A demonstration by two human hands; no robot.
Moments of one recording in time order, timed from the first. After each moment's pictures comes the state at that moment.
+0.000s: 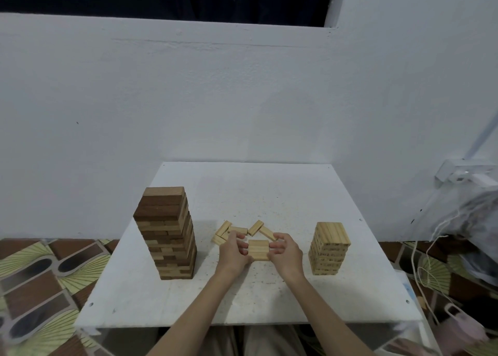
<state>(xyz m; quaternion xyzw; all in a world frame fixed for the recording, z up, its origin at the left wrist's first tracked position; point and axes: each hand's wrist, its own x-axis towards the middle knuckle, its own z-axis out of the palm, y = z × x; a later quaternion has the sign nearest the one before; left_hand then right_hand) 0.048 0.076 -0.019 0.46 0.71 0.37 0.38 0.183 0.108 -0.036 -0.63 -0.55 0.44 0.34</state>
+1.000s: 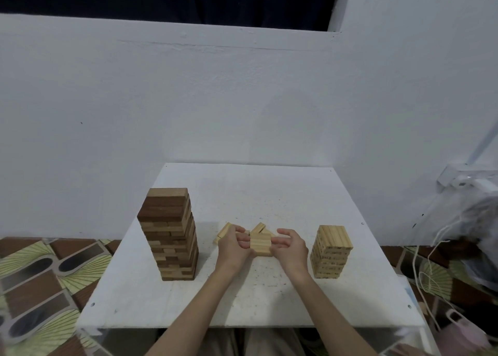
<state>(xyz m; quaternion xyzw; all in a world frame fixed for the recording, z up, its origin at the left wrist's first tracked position) 0.047 0.076 0.001 0.44 0.69 0.45 0.36 0.183 0.106 -0.009 -0.62 -0.51 0.46 0.39</state>
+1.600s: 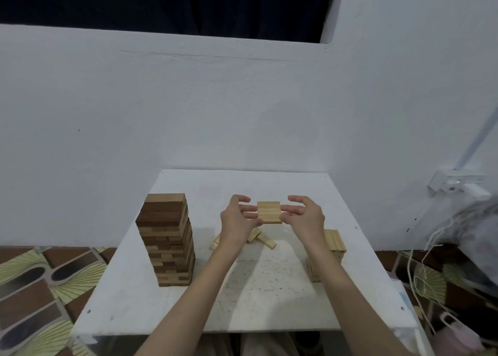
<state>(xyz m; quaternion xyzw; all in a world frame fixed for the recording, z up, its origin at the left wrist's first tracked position) 0.058 0.088 0.081 0.46 0.63 0.52 0.34 0.201 0.117 0.089 -0.57 -0.54 0.41 0.46</state>
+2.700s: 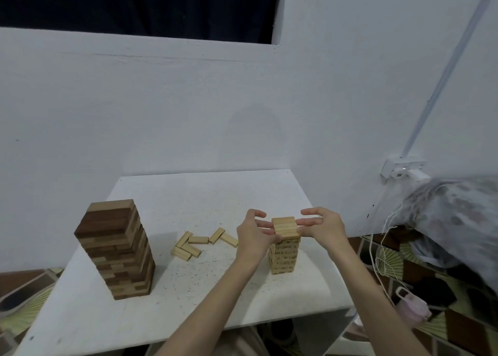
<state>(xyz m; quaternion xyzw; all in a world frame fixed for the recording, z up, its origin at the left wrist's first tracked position) 0.169 0.079 0.079 0.50 0.62 0.45 0.41 0.321 0.095 0.102 -0.65 -0.50 0.41 0.39</state>
